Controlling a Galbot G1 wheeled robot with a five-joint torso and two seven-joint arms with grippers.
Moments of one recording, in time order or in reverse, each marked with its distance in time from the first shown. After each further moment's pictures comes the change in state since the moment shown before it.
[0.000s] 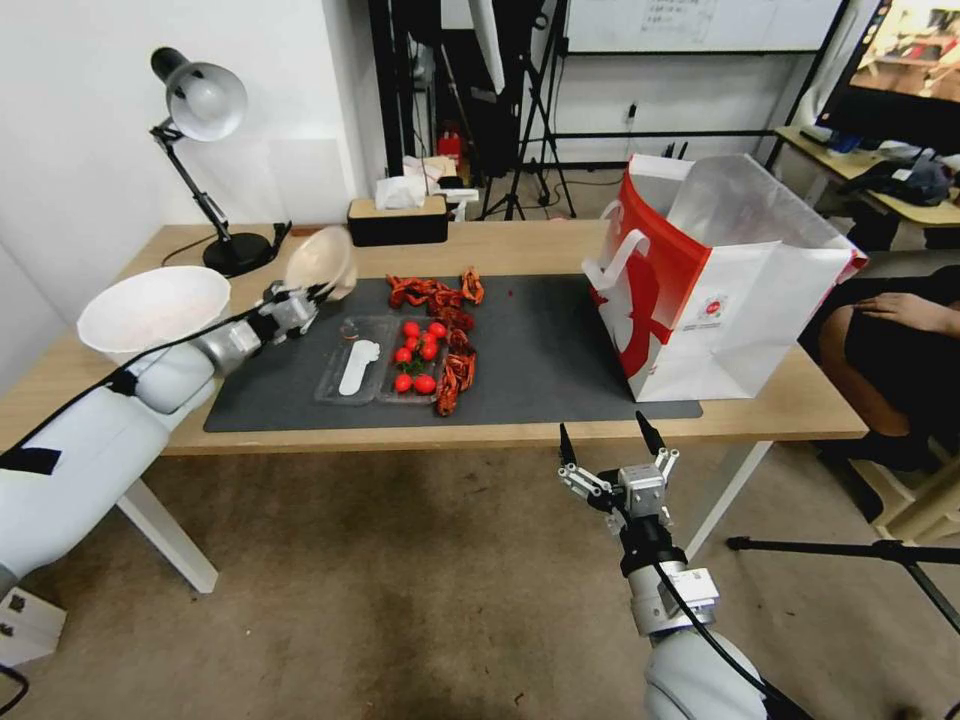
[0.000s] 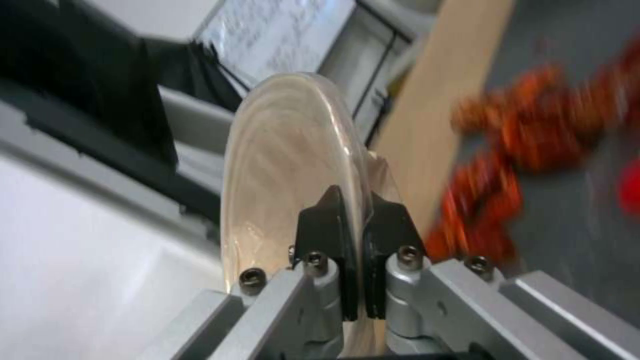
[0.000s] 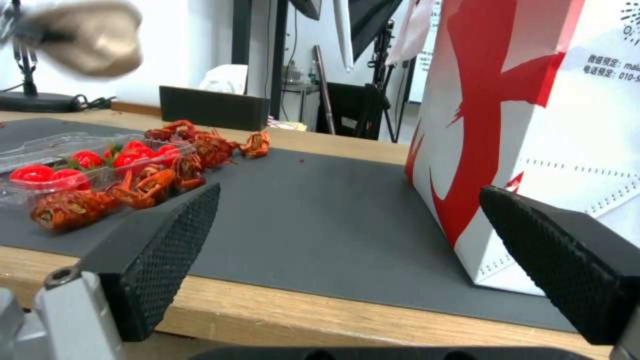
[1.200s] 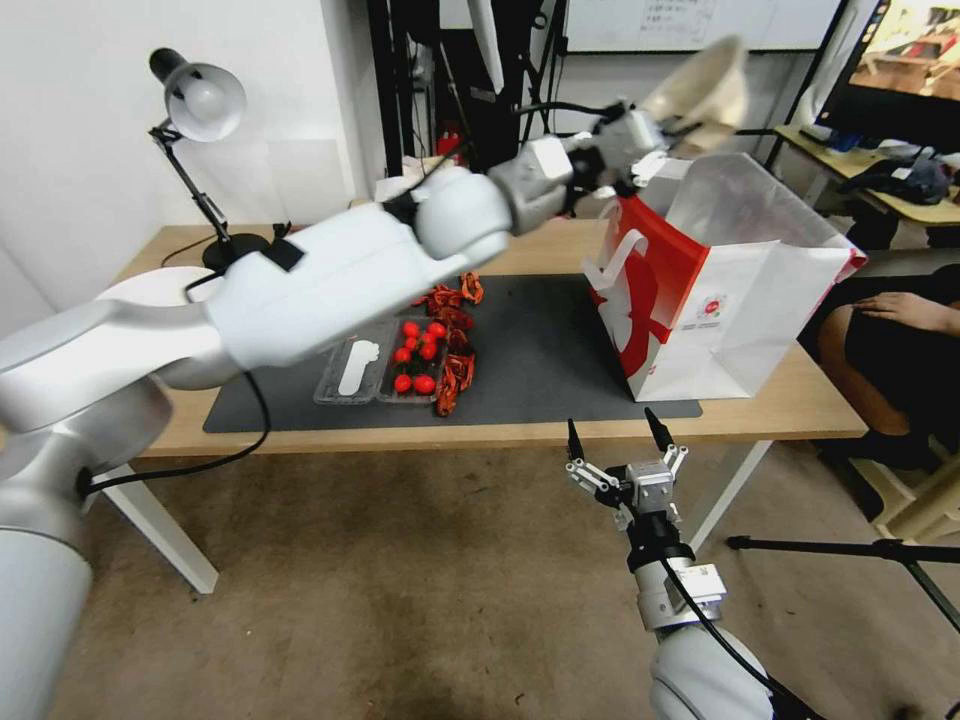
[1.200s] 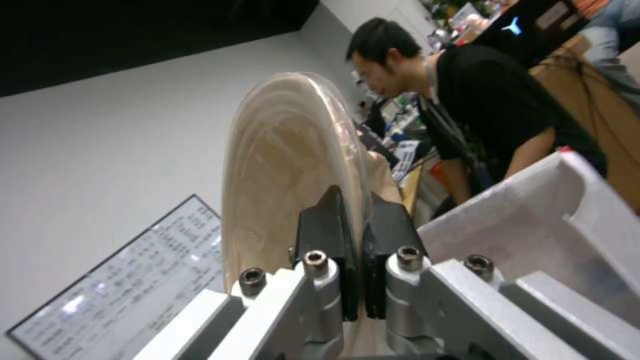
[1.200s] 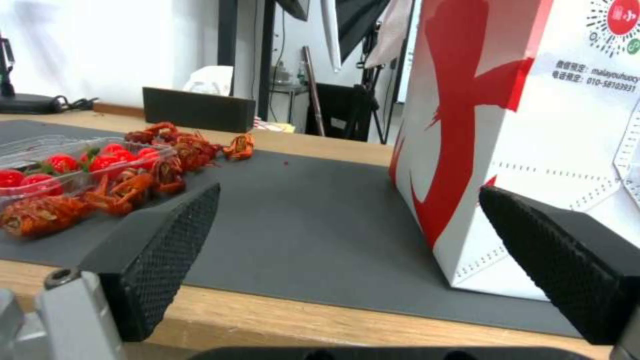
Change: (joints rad) left arm -0.740 -0.597 0.644 -0.107 -0.541 0.146 -0.136; right arm -0.004 0.001 0.023 0.006 0.002 -0.007 0.010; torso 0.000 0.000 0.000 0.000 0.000
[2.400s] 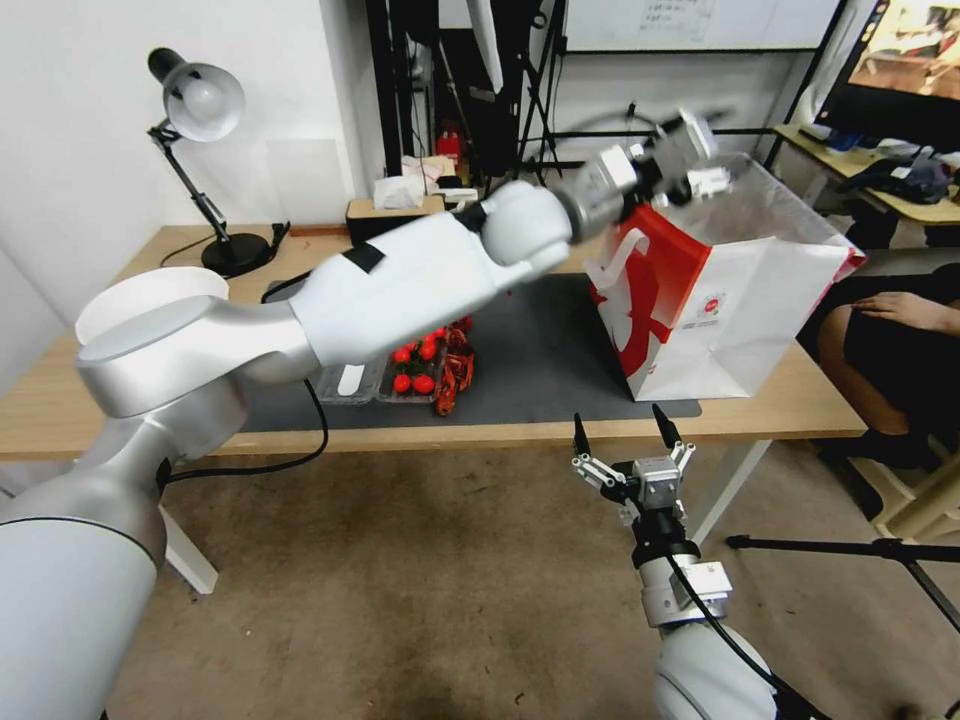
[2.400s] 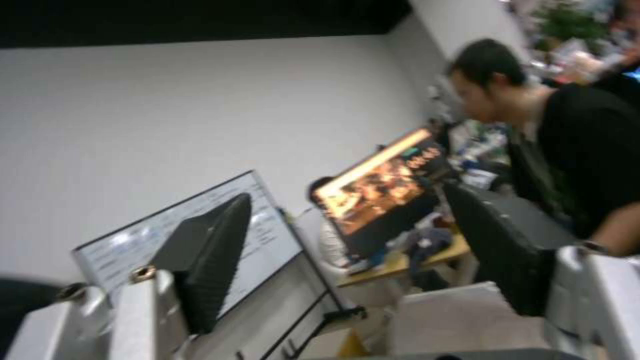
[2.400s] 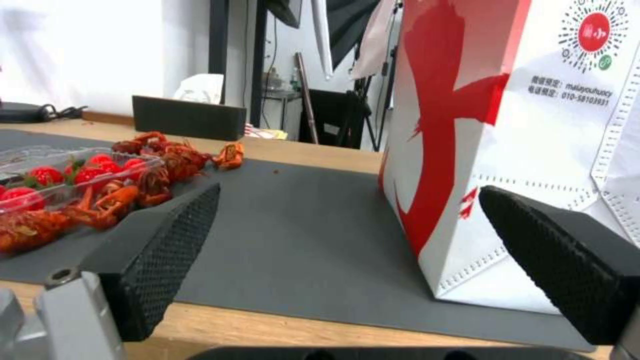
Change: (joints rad) left arm 0.043 0.010 -0.144 0.024 -0.131 0.034 -0.110; right arm 0.003 0.003 0.014 0.005 0.000 0.002 0.001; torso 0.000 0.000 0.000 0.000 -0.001
